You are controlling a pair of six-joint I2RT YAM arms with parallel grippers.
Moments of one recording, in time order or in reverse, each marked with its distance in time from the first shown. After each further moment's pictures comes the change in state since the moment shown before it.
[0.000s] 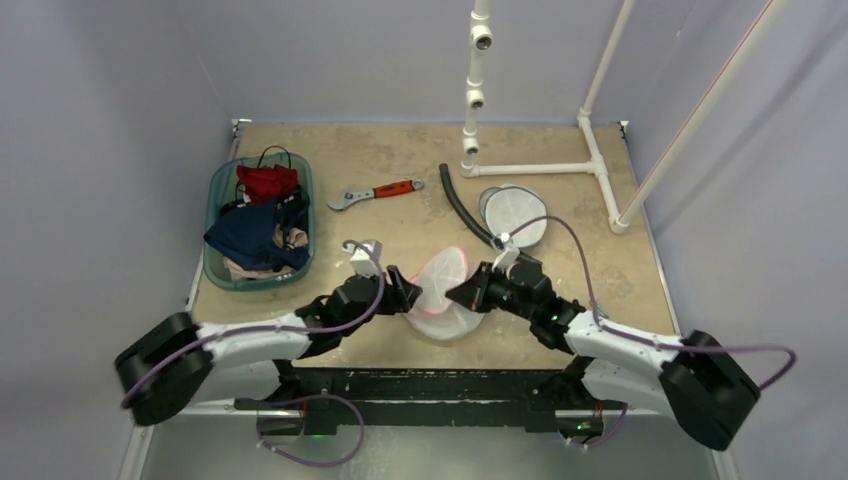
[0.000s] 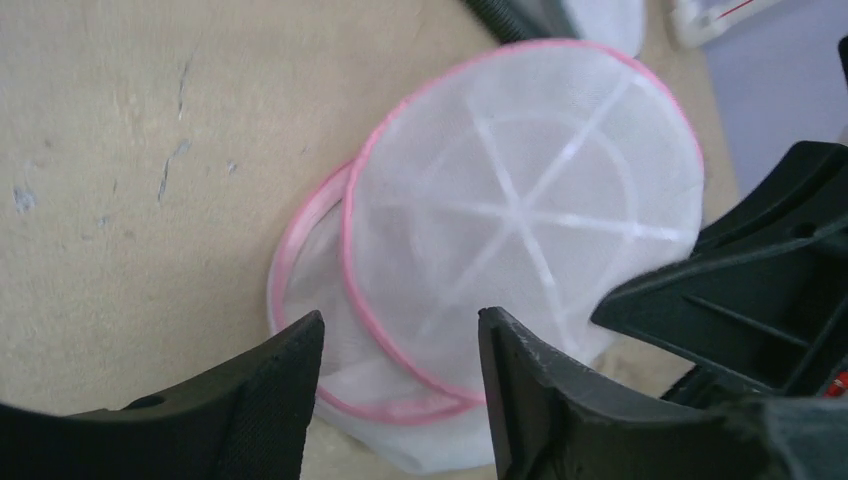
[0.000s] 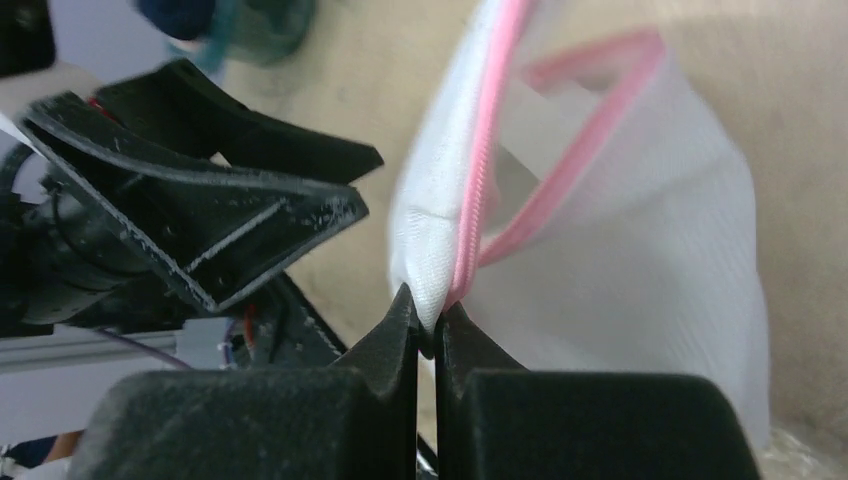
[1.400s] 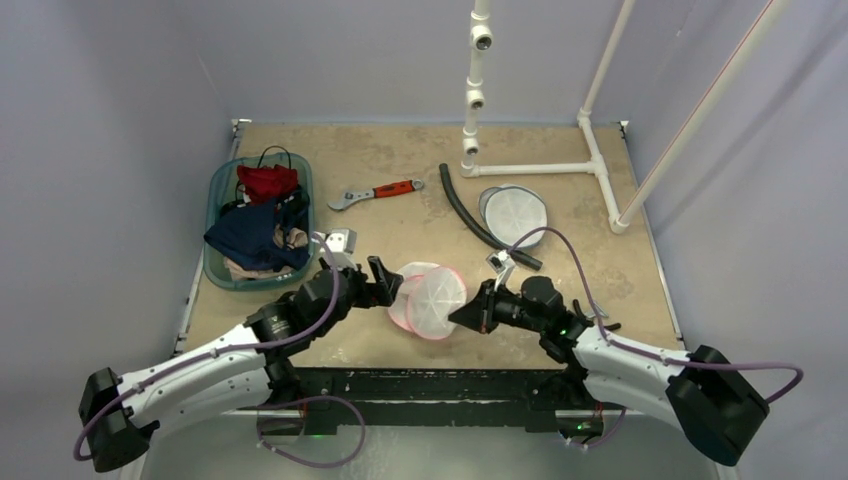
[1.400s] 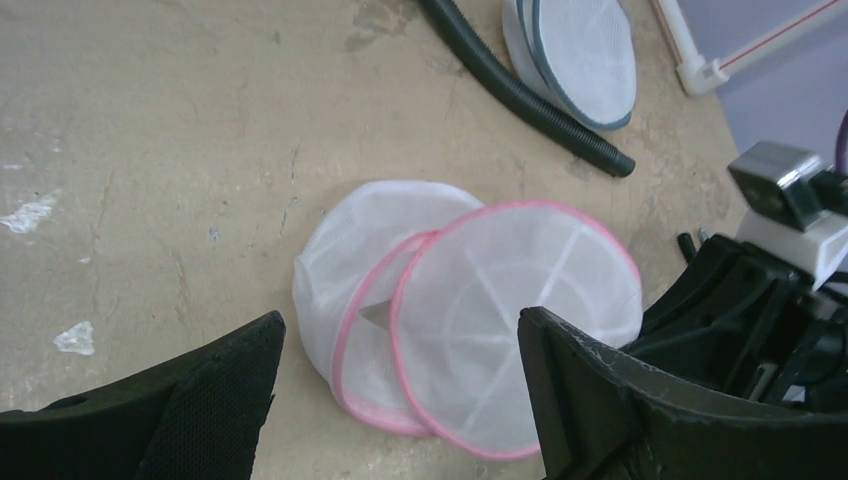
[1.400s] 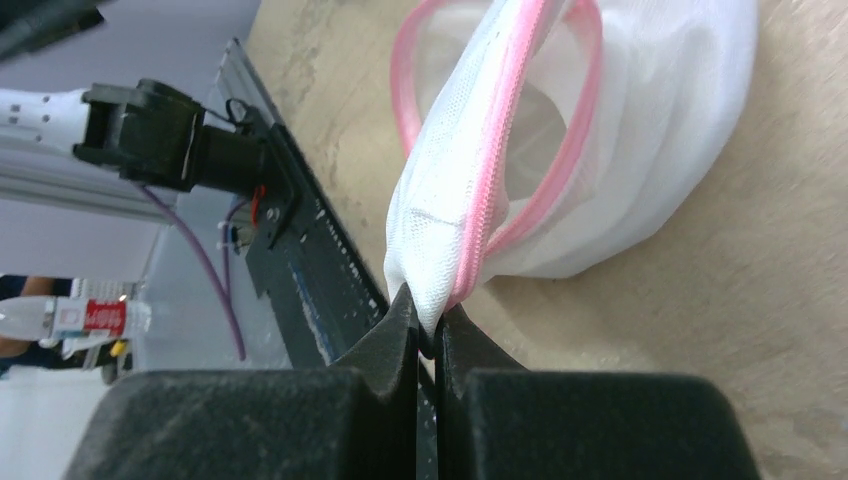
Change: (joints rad) left arm -0.007 -0.559 0.206 -0.697 -0.176 0.114; right arm -0.005 -0.183 -0.094 -0.006 -0.230 -0.158
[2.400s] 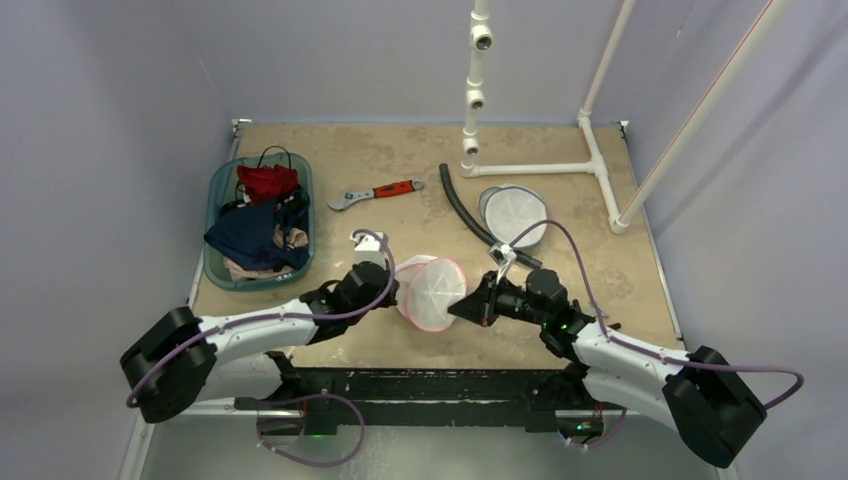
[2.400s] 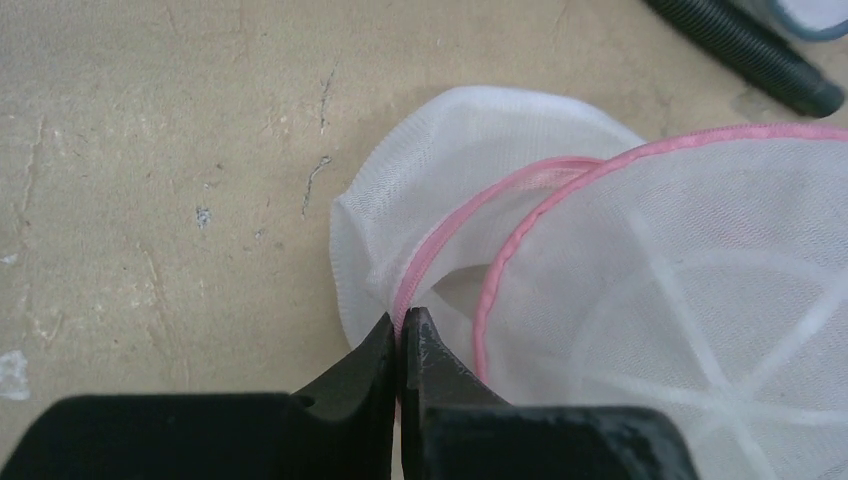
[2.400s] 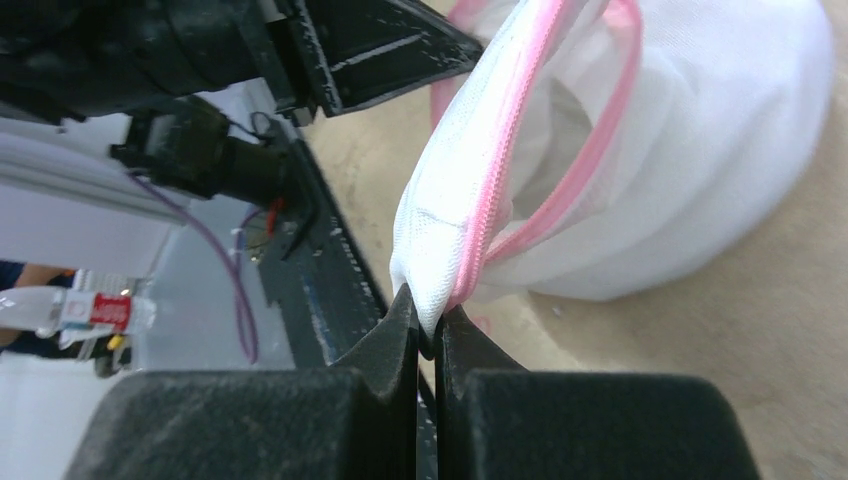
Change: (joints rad) left arm 0.055 0.523 -0.031 0.285 0.061 0.061; right arm -0.061 0.025 0.038 0.029 -0.051 -0.055
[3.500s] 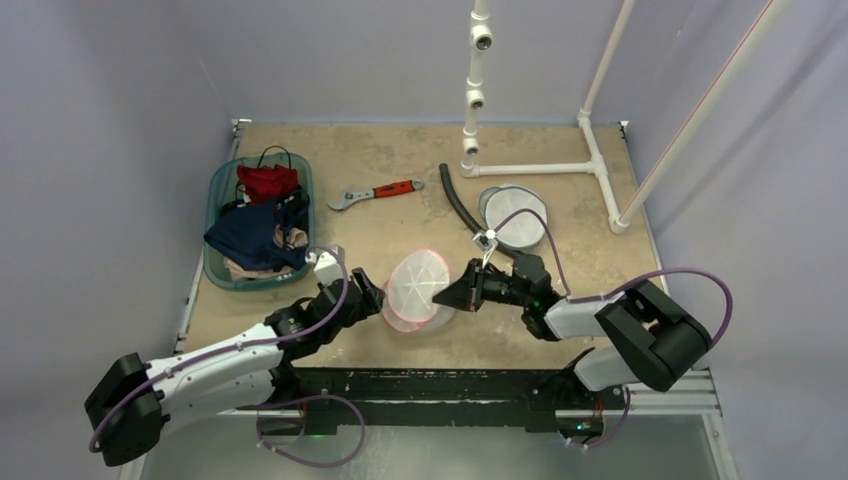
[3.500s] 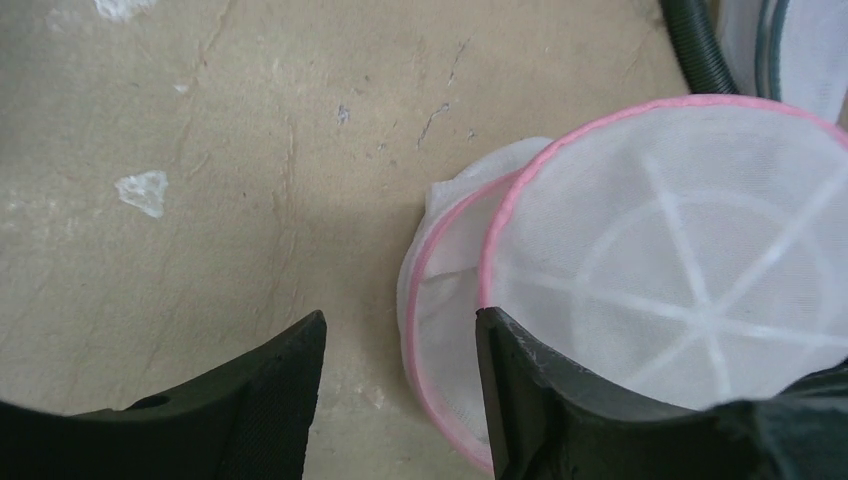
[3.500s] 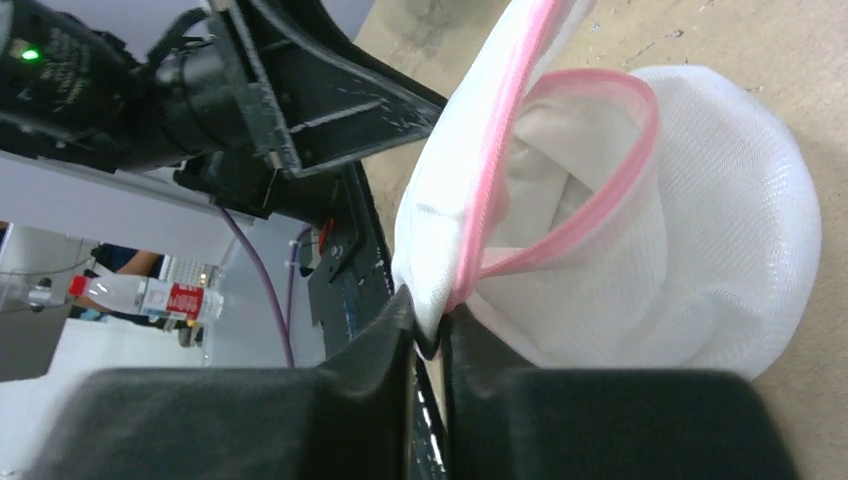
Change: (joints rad) left arm 0.000 -0.359 -0.156 -0.237 -0.080 -0.373; right arm -0.050 0.450 0.068 0.510 -0.195 0.140
